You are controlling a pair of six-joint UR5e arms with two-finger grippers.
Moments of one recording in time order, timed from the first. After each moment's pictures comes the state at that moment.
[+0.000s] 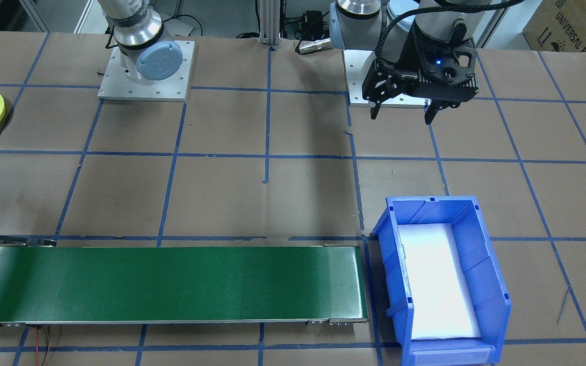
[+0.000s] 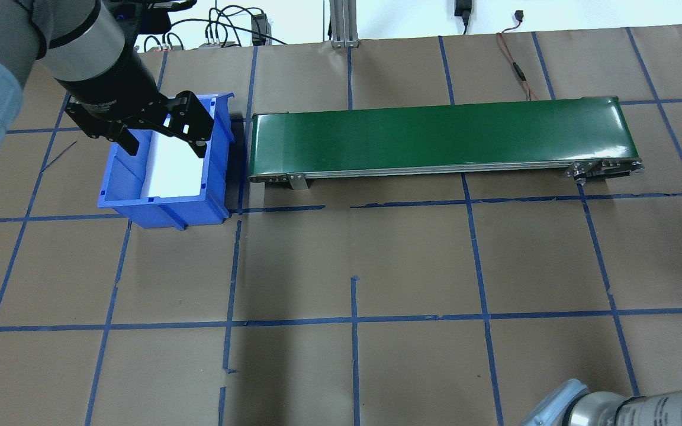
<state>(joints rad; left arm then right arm) -1.60 -1.53 -1.57 -1.59 1.57 0.06 0.72 -1.40 1.86 -2.07 -1.70 -0.71</state>
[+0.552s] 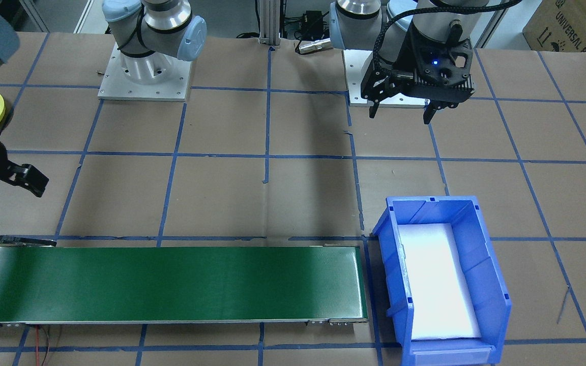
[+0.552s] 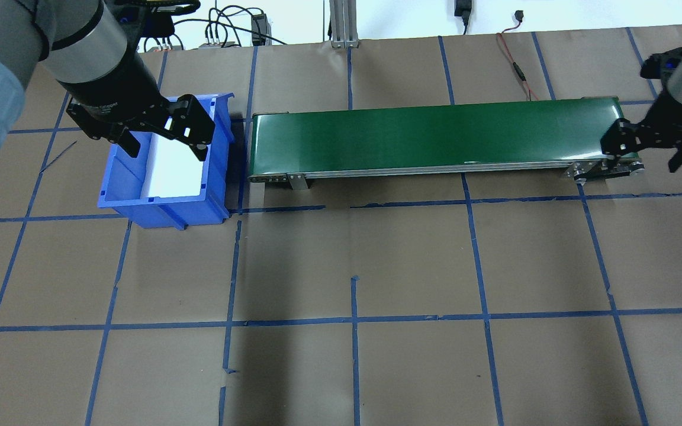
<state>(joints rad) -1.61 -1.52 -1.57 -1.60 1.57 0.08 1.23 -1.42 1.78 -1.92 -1.72 -0.13</state>
